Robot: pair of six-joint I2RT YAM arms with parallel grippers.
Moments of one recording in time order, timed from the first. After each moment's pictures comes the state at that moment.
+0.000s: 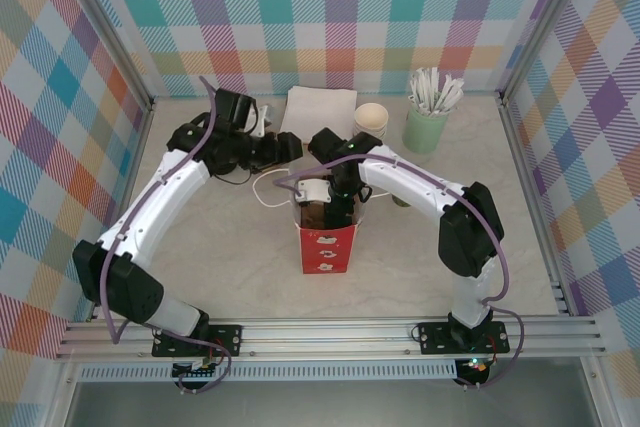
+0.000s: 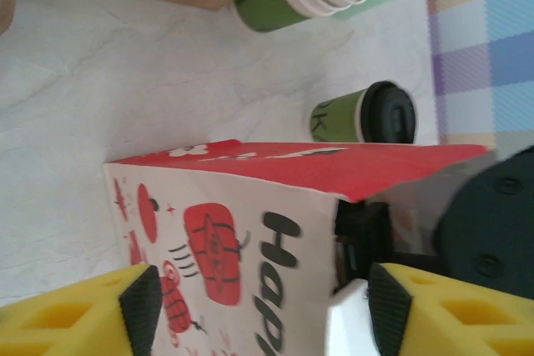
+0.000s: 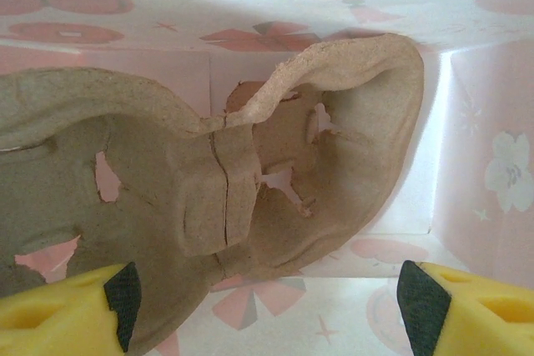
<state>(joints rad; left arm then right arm) -0.39 1.52 1.54 -0.91 0.41 -0.54 0.79 1.90 1.67 -1.17 -0.16 -0.84</state>
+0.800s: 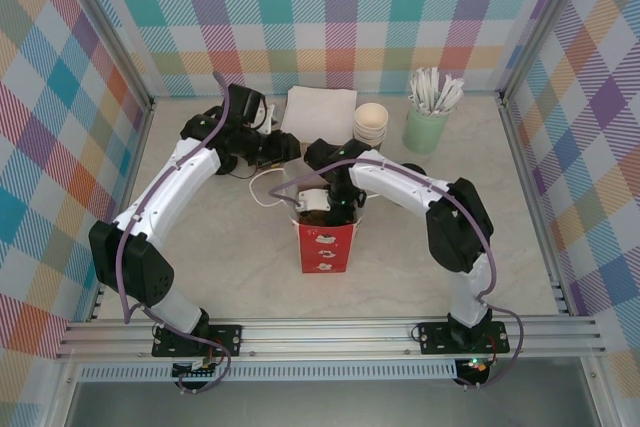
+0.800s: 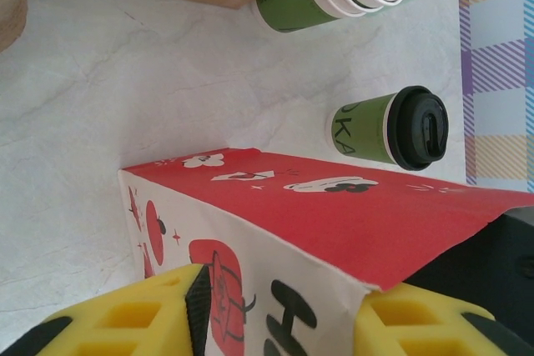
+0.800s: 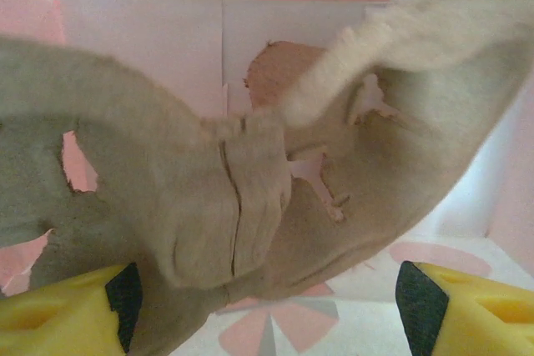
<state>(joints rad) -0.39 1.59 1.59 -0.92 0.39 -0.53 0.81 1.98 1.65 -1.18 -0.12 -0.85</state>
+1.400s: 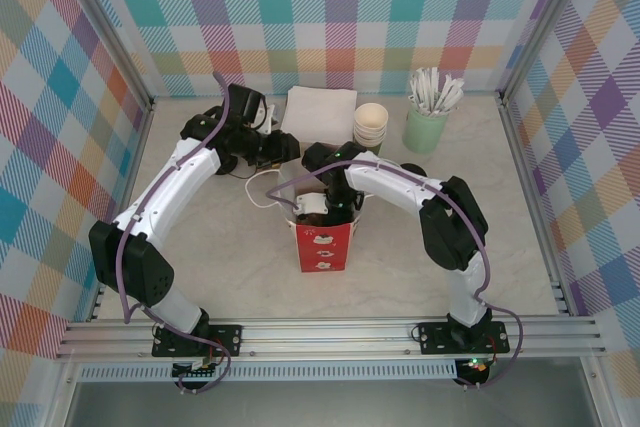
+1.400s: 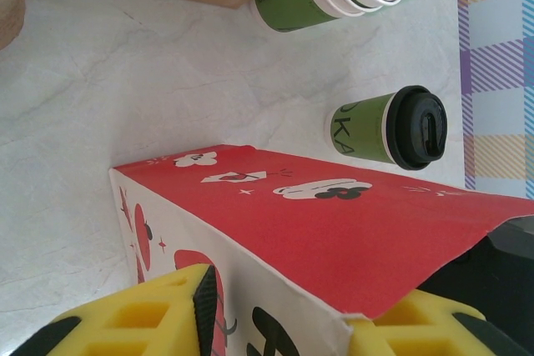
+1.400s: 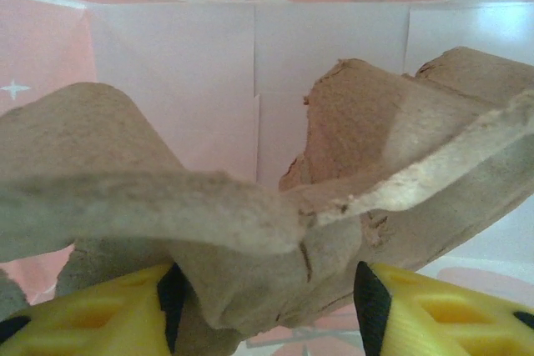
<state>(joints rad) -0.39 1.59 1.58 -0.92 0.40 -0.53 0.81 2.00 1.65 -1.18 -0.16 -0.84</state>
